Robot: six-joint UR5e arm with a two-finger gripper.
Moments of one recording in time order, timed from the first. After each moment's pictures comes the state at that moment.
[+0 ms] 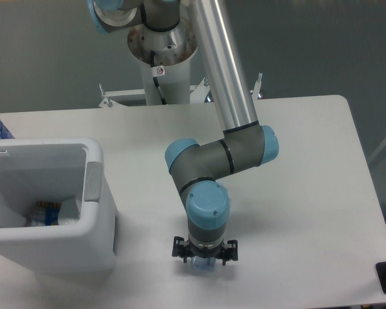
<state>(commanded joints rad) 2.34 -2.29 -1.42 -0.89 1.56 0.42</state>
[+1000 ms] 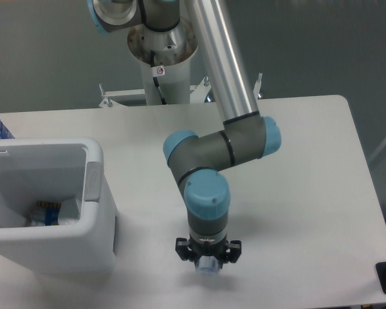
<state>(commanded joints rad) 2.42 -2.15 -1.24 -0.89 1.34 0.31</state>
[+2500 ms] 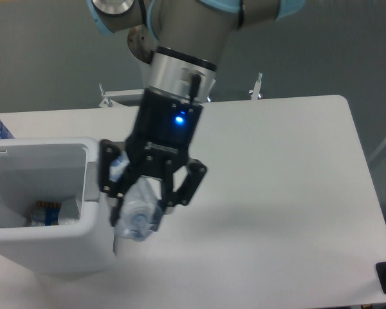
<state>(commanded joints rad) 2.29 -1.88 -1.21 -0.87 0.98 -0.12</state>
